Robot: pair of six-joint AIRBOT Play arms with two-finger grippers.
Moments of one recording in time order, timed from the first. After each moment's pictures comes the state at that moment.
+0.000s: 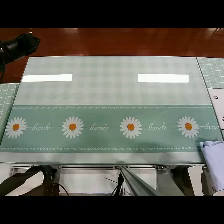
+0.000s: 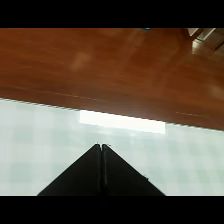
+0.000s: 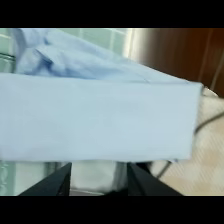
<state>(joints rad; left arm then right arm) 0.12 -1.16 1.20 0.70 -0.58 -1.10 -1.33 -0.77 1.16 -1.69 1.66 1.57</state>
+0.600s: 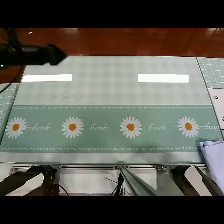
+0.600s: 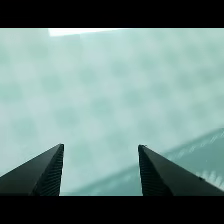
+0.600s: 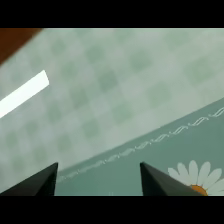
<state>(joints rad) -0.05 -1.19 1.32 0.99 -1.03 -1.22 -0.68 -0.93 1.16 -0.99 1.35 1.41</state>
